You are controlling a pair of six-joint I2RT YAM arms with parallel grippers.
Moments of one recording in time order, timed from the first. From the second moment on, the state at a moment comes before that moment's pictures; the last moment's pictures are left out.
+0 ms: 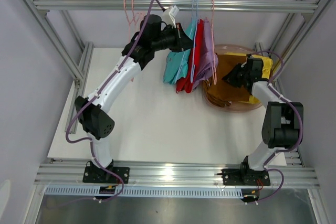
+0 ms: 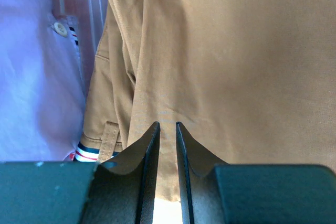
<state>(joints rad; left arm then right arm) -0.56 1.90 2.05 -0.36 0.47 -0.55 -0.02 1.69 1.13 -0.10 -0.32 0.59</state>
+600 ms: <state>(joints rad) -0.55 1.77 1.98 -0.38 0.34 -0.51 -0.17 1.84 1.19 -0.05 -0.39 0.66</state>
